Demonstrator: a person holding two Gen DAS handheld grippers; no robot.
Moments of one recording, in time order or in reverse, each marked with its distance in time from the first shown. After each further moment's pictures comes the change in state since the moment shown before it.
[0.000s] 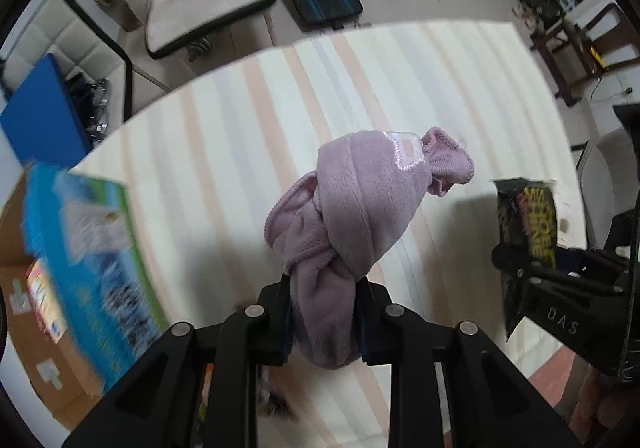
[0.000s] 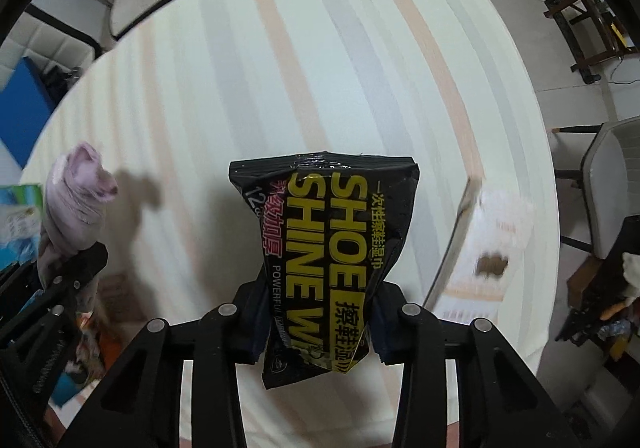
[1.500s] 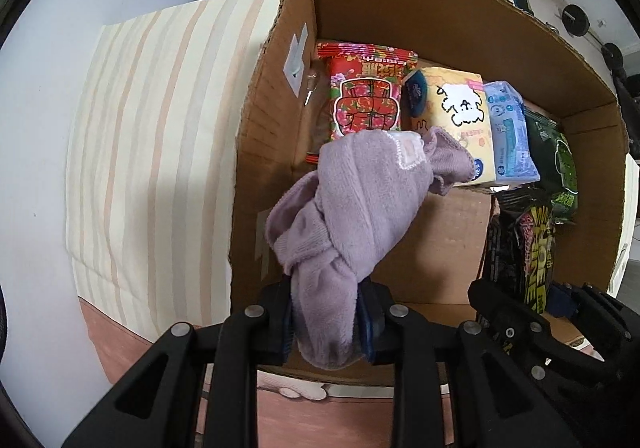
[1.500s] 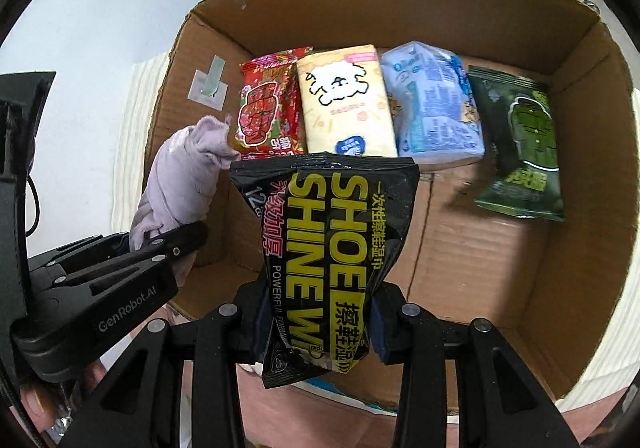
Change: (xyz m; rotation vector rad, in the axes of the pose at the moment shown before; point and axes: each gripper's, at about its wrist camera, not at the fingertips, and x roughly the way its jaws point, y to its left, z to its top) left arm -0.043 0.404 -0.196 -0.509 0.145 0.039; right arm -0.012 0.459 -0.196 -0.492 0.058 0.222
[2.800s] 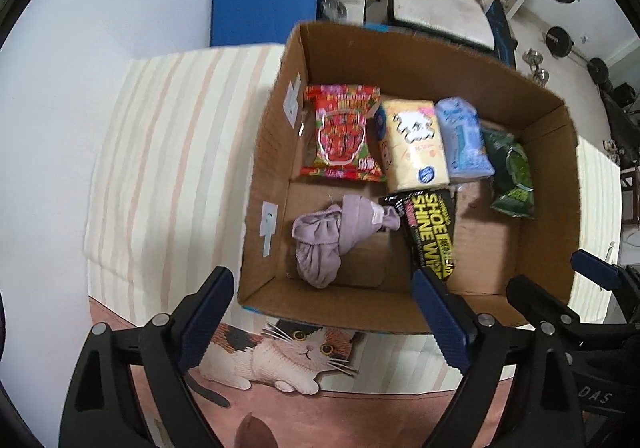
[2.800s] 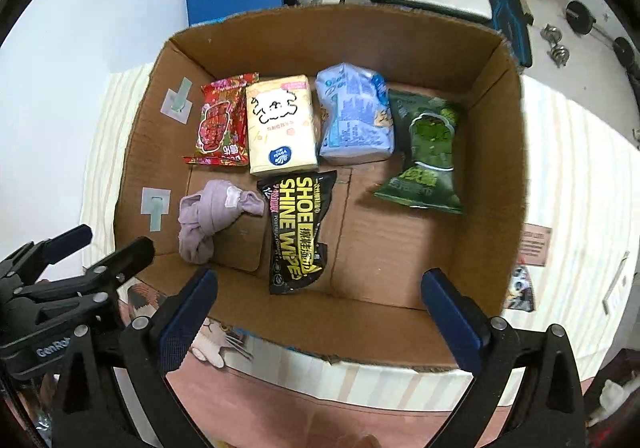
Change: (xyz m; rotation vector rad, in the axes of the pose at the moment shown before) left arm -0.068 -0.011 -0.034 0.007 -0.197 0.005; right arm -0.071 -0.041 -0.040 -0.024 -0.109 -0.186
